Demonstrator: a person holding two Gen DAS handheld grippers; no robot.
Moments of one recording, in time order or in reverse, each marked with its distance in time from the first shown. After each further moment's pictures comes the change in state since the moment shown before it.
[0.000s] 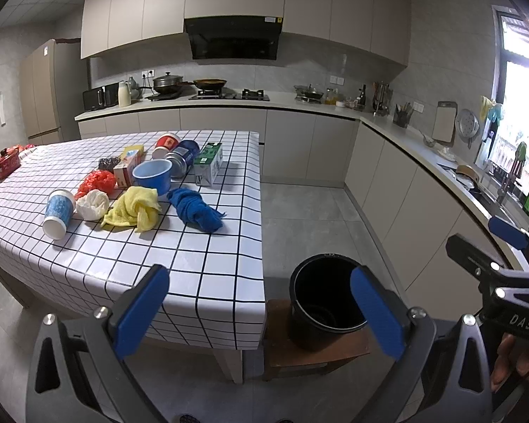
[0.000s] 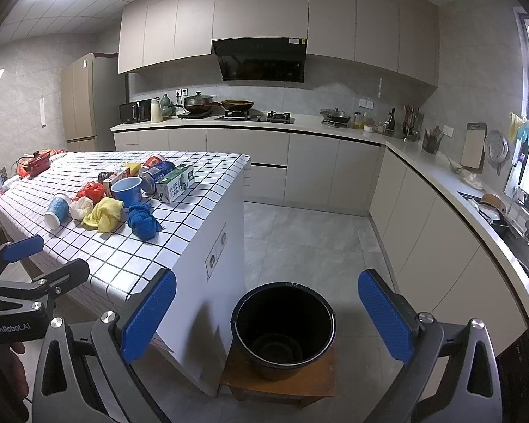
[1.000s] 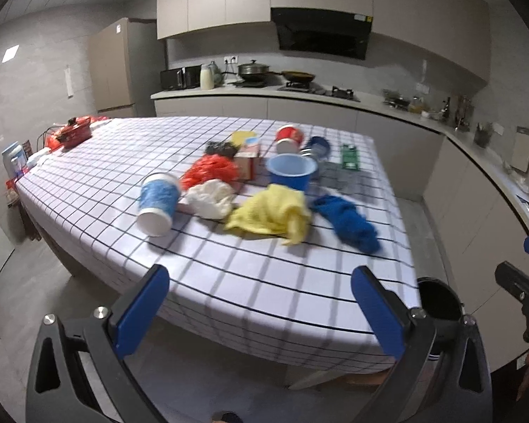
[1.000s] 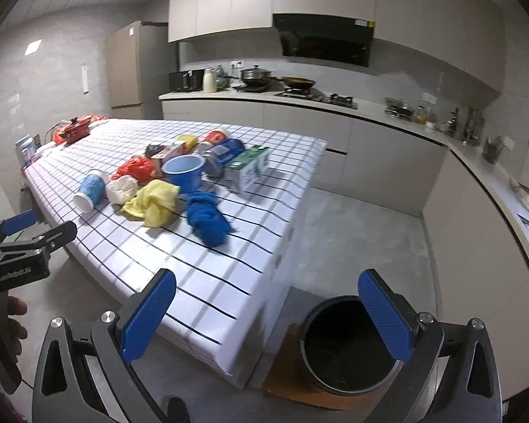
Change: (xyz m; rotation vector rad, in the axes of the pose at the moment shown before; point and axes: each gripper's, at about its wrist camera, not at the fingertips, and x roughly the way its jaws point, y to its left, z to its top) left arm 0.038 0.167 0.015 -0.153 0.038 0.282; right arm 0.095 0.122 0.041 -0.134 0.115 0.207
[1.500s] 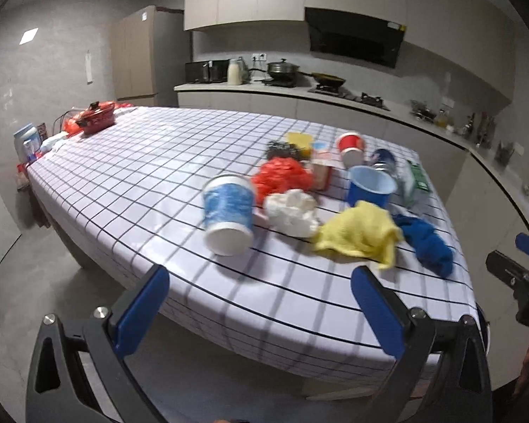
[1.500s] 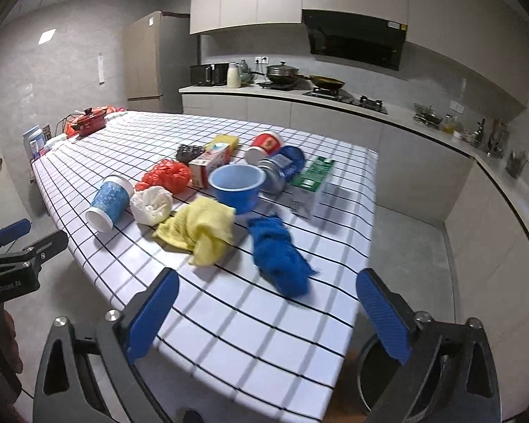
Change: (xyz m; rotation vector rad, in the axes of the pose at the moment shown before) left arm 0.047 0.101 0.019 -0.072 -0.006 0.042; right arm 0.077 0.095 0.046 -0.042 0.009 0.055
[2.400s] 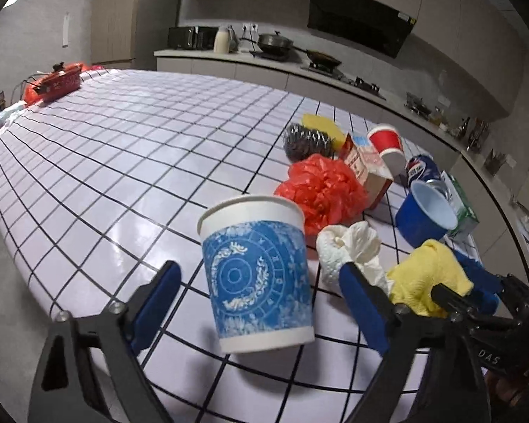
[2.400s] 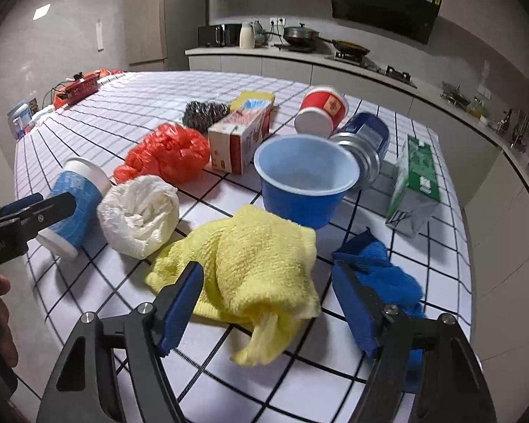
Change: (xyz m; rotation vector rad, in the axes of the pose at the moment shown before) left arm 0.124 0.056 0.044 -0.043 0.126 -0.148; right arm 0.155 0.064 0.033 -0.010 0.171 0.017
